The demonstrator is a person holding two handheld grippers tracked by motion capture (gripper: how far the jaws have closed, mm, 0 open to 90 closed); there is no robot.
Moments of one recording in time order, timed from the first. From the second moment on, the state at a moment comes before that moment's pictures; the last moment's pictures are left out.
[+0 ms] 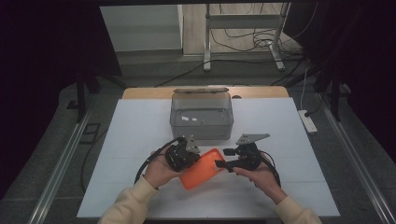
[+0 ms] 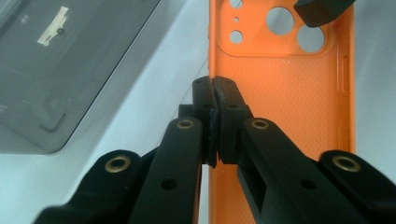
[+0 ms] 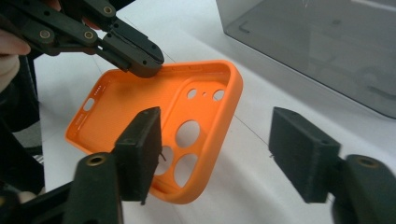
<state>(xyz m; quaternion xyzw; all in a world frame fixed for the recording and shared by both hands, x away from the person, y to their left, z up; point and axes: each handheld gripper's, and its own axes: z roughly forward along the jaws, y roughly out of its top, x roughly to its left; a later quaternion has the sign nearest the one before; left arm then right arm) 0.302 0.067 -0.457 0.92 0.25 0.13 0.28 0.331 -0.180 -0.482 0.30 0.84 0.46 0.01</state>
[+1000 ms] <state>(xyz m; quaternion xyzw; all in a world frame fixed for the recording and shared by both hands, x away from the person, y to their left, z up) 0.294 0.067 -0.450 0.92 0.23 0.14 0.30 0.343 -0.180 -0.481 0.34 0.81 0.48 -0.06</state>
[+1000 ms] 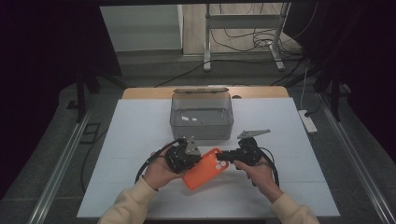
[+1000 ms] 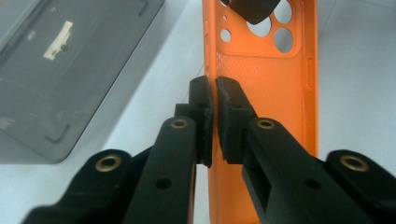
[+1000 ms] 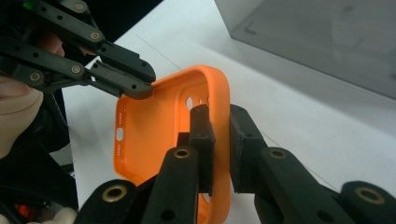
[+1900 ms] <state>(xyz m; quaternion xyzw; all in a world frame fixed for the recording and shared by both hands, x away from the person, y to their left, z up) 0.308 0.119 -0.443 0.86 0.30 0.03 0.40 0.339 -0.189 -0.469 0.31 0.80 0.52 -0.02</state>
